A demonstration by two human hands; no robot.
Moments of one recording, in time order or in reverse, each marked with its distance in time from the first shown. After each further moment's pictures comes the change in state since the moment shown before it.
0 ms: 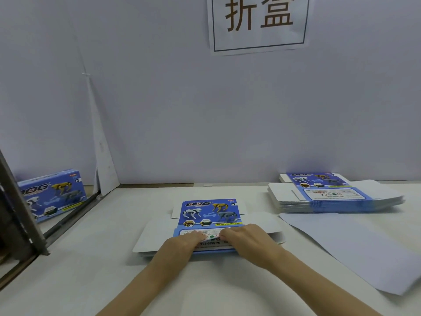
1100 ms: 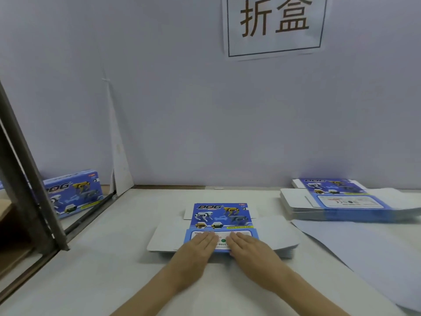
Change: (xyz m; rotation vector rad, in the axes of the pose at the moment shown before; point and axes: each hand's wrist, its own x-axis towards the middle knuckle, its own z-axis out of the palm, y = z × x) left_hand 0.002 0.010 0.000 0.201 -0.248 0.061; right_hand -0.004 -0.020 0.018 -0.031 0.003 0.059
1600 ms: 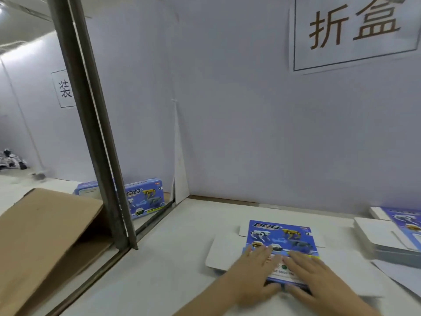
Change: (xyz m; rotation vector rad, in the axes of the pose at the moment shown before) left_hand 0.013 -0.016 0.000 -0.246 -0.281 -0.192; right_hand 0.013 0.007 -0.022 0.252 -0.132 0.029
